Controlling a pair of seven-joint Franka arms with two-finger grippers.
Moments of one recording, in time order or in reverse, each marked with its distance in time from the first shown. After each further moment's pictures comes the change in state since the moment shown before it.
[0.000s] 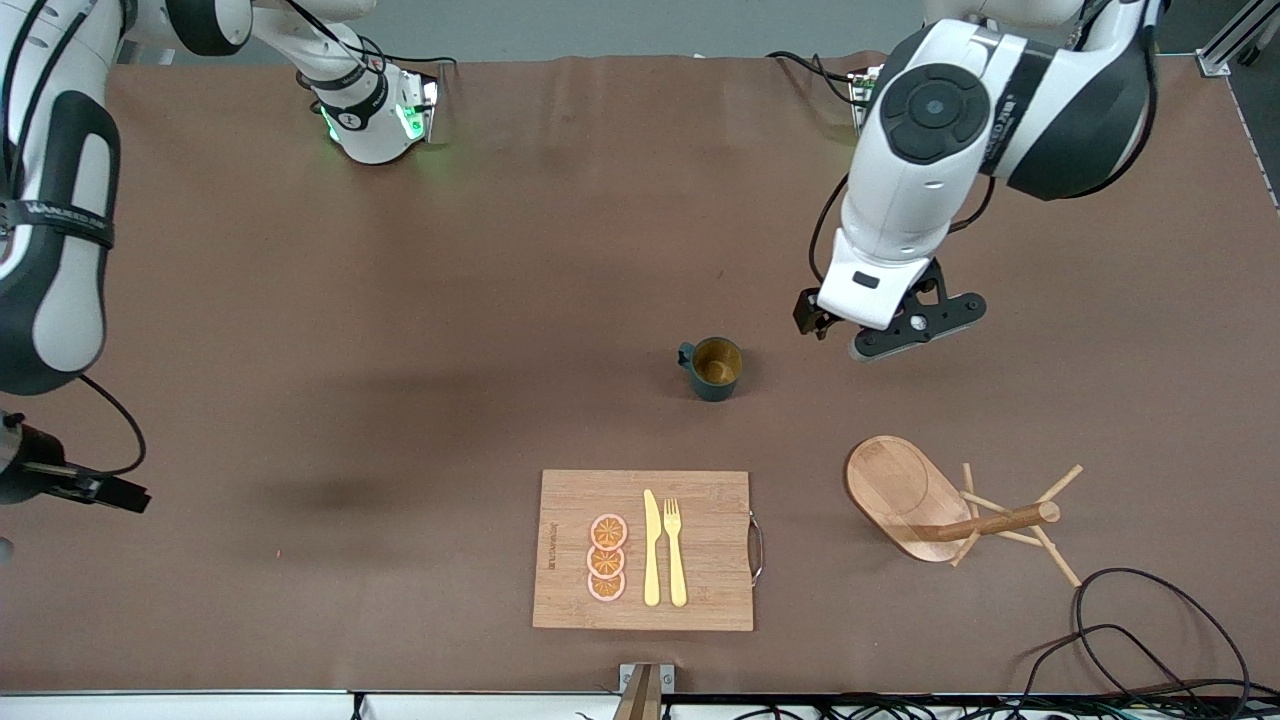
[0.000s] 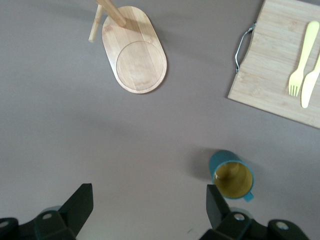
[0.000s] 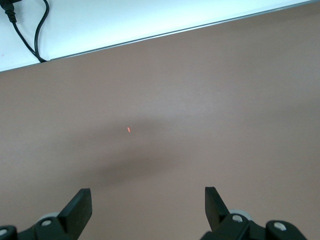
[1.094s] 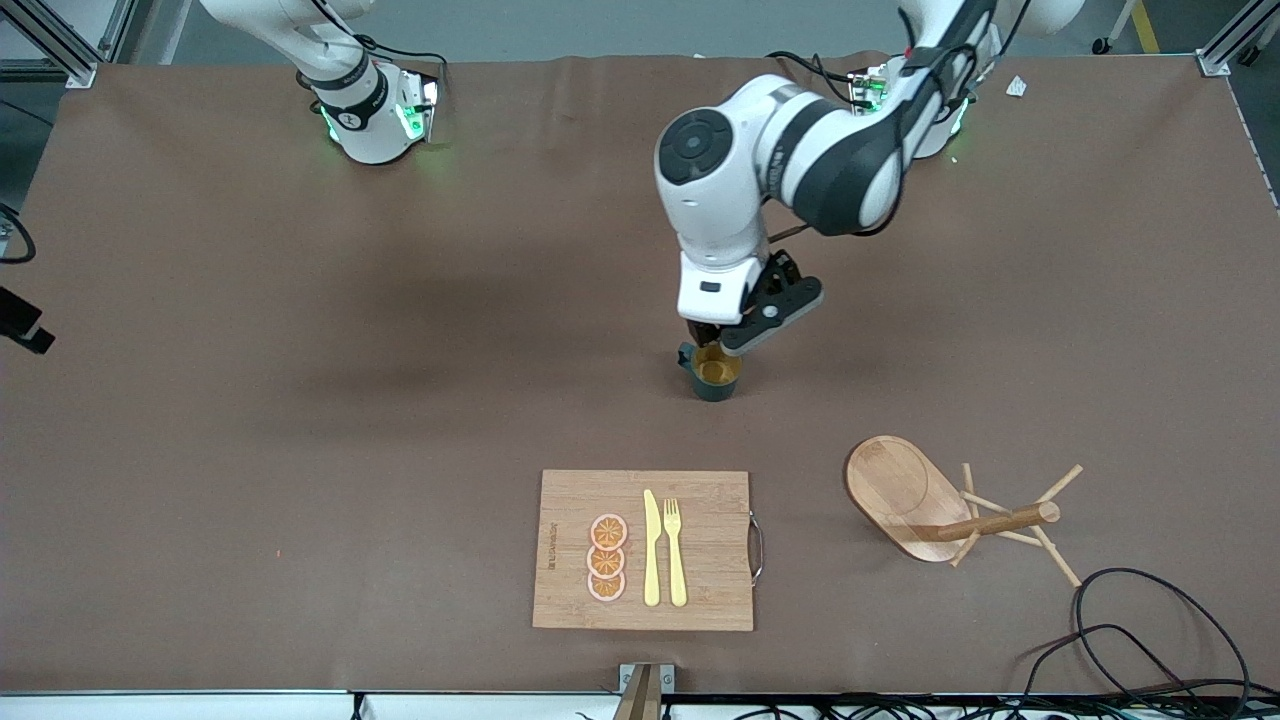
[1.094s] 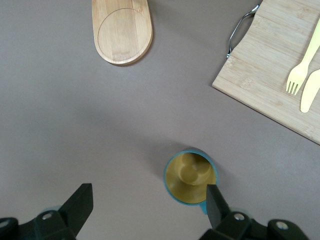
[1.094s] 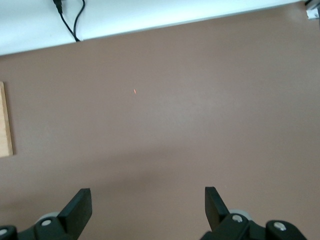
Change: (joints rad) left arm -0.239 0.190 -0.003 0.008 0.167 0.086 -0.524; right arm 0.047 -0.534 0.021 -0.356 -0.125 -0.122 -0.016
